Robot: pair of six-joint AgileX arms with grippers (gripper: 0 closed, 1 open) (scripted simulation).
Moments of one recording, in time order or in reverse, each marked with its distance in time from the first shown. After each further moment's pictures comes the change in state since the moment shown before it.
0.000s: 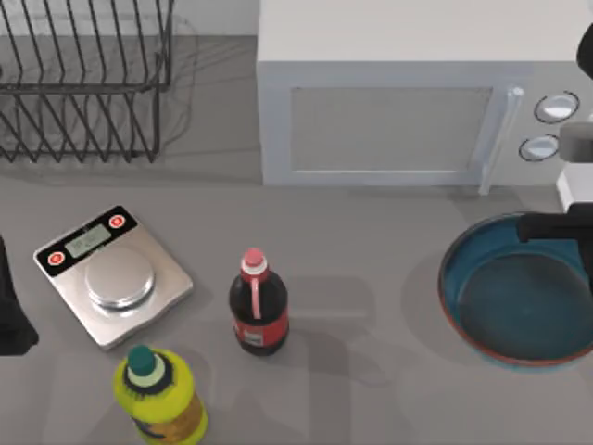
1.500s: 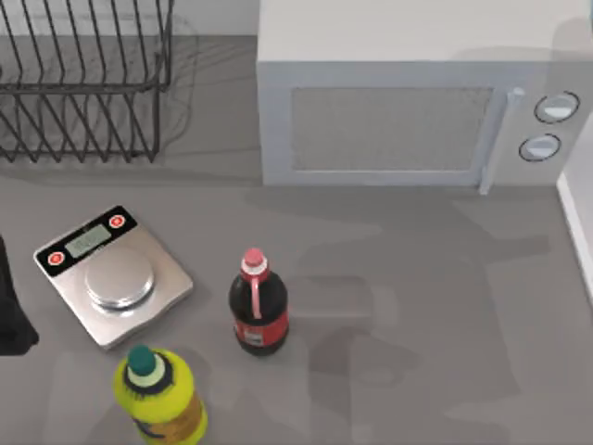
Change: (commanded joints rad) left arm 0.000 0.000 0.000 0.000 0.000 0.000; right arm -0.650 -0.025 -0.425 1.734 -0.458 -0.347
